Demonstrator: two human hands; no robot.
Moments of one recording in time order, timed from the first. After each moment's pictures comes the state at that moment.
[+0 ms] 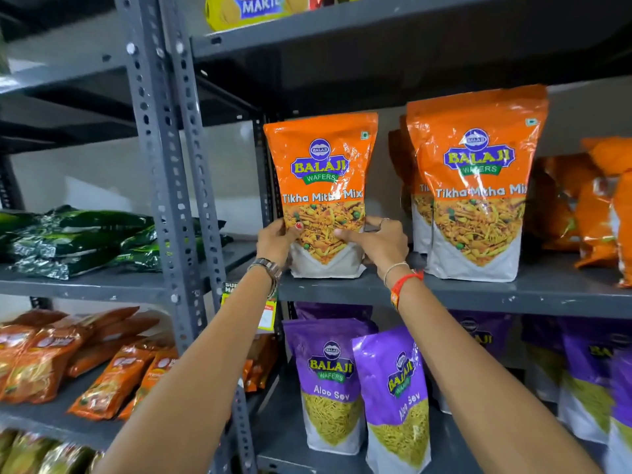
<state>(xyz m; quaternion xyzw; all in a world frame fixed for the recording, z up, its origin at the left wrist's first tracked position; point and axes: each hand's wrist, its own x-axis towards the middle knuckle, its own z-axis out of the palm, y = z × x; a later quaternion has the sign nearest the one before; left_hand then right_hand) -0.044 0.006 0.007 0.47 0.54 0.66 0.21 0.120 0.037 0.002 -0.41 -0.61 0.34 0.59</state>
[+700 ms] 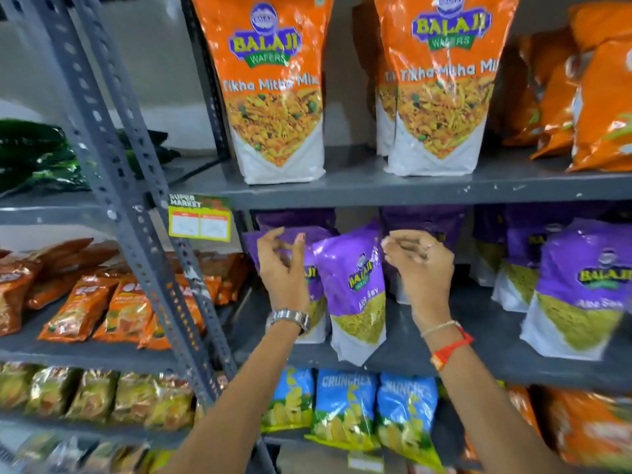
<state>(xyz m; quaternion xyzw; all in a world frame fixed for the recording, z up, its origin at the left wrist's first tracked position) 0.049 -0.033 -0.170 0.41 0.48 0.78 0.08 0.217 -0.025 -0.161 -0.37 -0.51 0.37 0.69</state>
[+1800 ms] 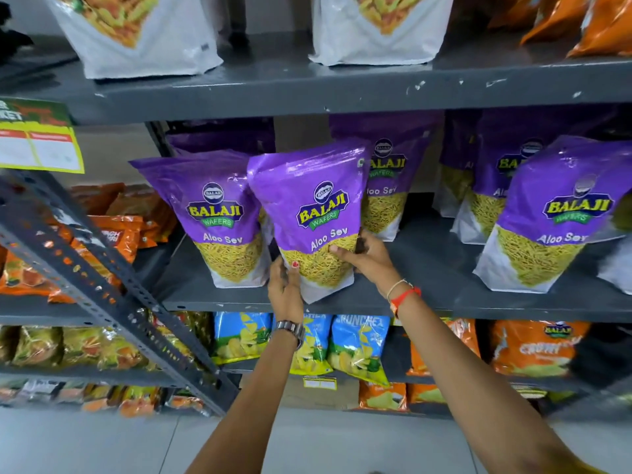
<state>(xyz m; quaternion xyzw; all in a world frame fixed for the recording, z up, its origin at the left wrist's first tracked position) 0.140 0.011 -0.345 0.30 0.57 0.68 0.34 0.276 0.079 -0.324 -0.47 -0.57 0.53 0.42</state>
